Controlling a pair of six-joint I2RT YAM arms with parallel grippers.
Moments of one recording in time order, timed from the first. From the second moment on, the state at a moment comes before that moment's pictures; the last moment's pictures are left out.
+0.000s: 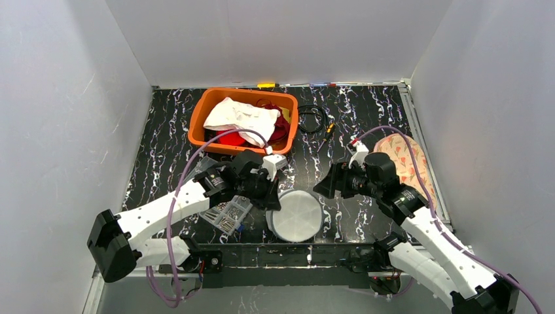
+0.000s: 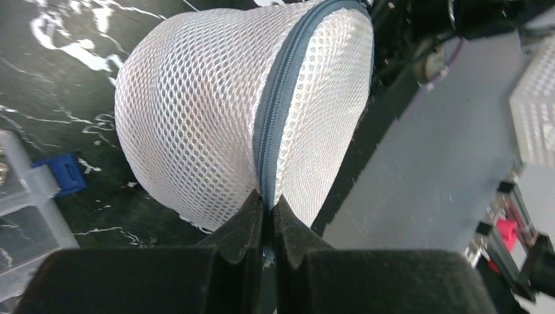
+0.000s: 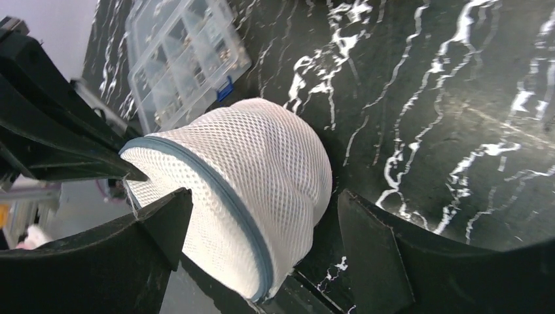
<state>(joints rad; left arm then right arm) -0.89 1.17 0.89 -0.52 0.36 -0.38 0.55 0.74 0.64 -0.47 -0.32 0.52</state>
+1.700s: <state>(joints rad) -0.87 0.75 0.36 -0.15 0.18 -1.03 0.56 0.62 0.08 0.33 -0.46 1.20</state>
